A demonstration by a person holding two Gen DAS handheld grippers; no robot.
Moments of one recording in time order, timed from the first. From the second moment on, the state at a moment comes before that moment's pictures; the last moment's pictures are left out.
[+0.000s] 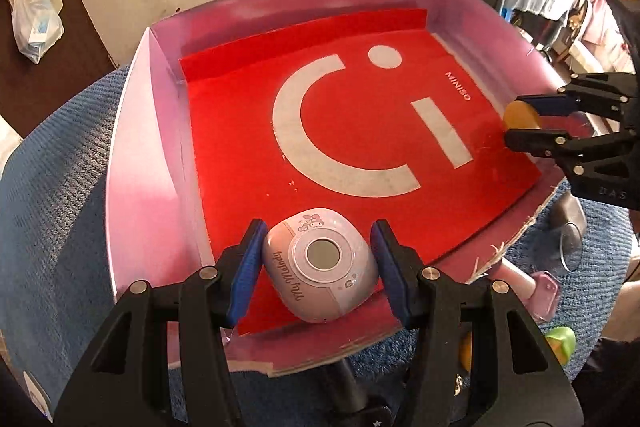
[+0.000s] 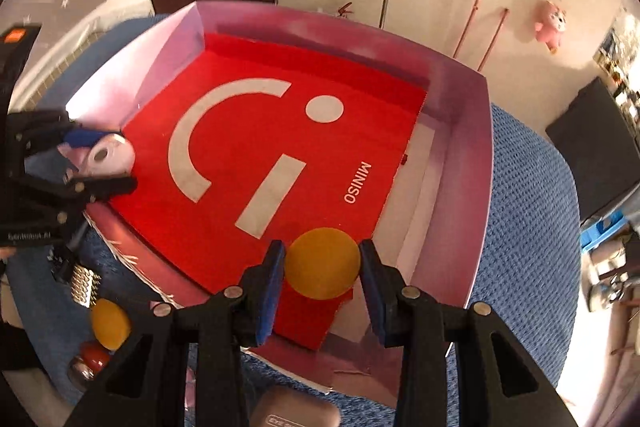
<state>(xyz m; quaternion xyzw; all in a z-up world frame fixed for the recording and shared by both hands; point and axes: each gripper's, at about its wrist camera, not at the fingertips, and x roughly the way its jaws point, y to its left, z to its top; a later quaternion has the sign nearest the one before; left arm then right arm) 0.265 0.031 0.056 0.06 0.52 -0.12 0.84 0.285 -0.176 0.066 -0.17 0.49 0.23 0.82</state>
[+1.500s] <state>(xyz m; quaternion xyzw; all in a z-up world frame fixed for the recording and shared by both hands) 0.260 0.028 0.054 0.07 0.51 -0.13 0.85 0.280 -0.145 0.053 -0.27 0.51 0.25 0.78</state>
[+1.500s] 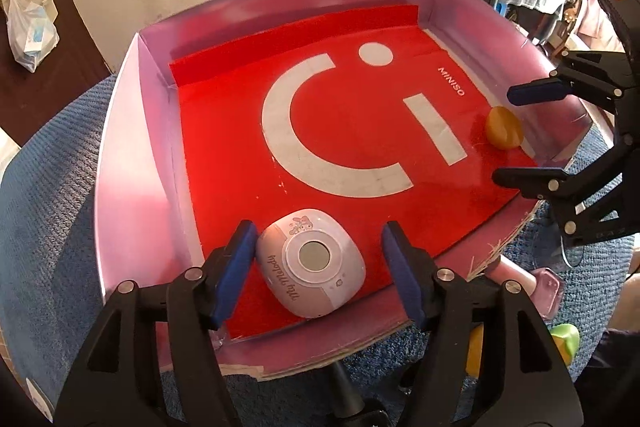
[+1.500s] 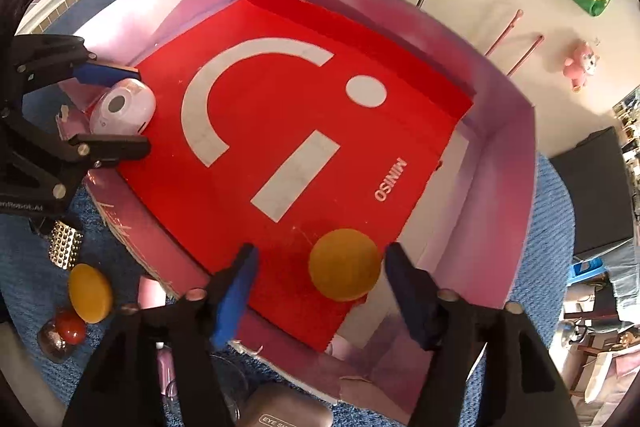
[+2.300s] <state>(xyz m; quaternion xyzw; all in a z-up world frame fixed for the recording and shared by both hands) 0.177 0.046 0.124 -0.02 0.38 -0.14 0.91 0.209 -0.173 0.123 -0.19 0.40 0.24 0.86</state>
